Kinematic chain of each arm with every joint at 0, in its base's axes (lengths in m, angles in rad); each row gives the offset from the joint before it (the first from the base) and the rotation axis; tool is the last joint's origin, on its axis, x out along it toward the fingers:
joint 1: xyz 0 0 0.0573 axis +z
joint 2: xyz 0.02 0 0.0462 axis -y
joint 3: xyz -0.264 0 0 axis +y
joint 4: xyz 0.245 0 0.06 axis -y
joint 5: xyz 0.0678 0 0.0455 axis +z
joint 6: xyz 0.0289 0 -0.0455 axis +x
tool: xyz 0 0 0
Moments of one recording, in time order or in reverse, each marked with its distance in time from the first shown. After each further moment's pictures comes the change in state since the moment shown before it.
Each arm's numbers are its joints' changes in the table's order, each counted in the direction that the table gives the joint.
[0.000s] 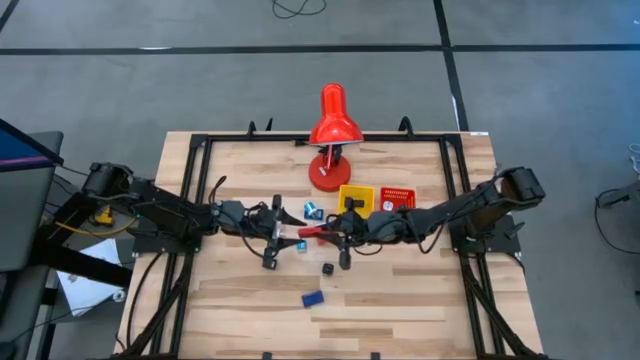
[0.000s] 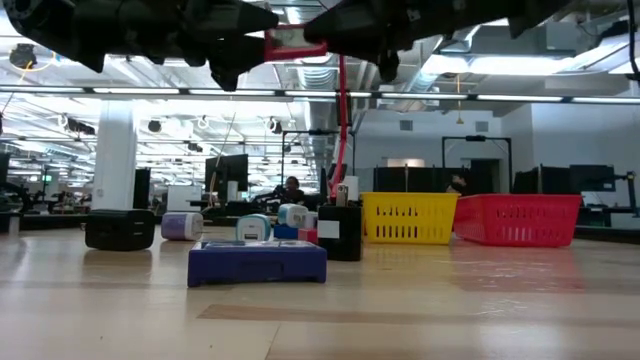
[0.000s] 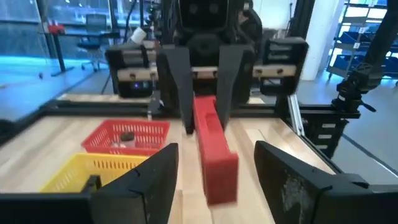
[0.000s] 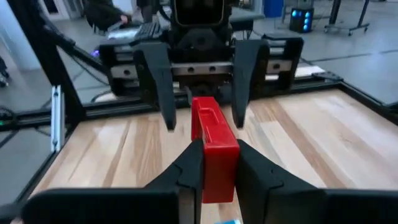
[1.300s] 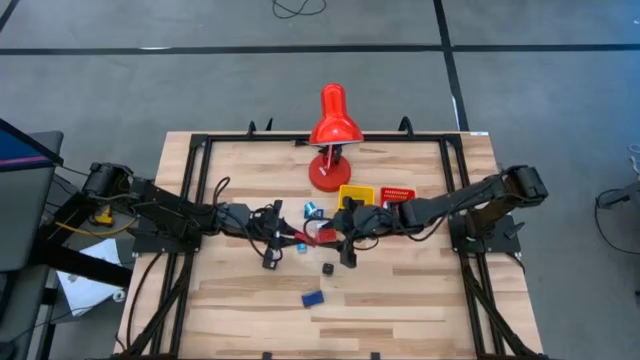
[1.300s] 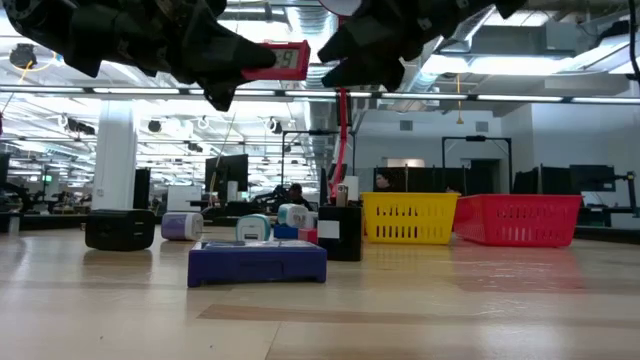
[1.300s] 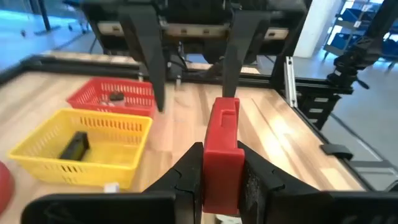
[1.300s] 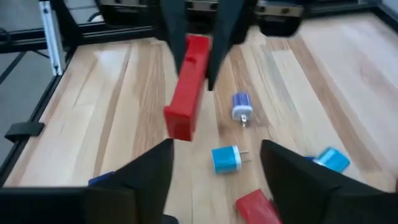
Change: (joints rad) left arm 0.000 -0.002 -0.001 -0.140 -0.028 -0.093; right arm -0.056 0.039 -0.159 -0.550 0.154 0.045
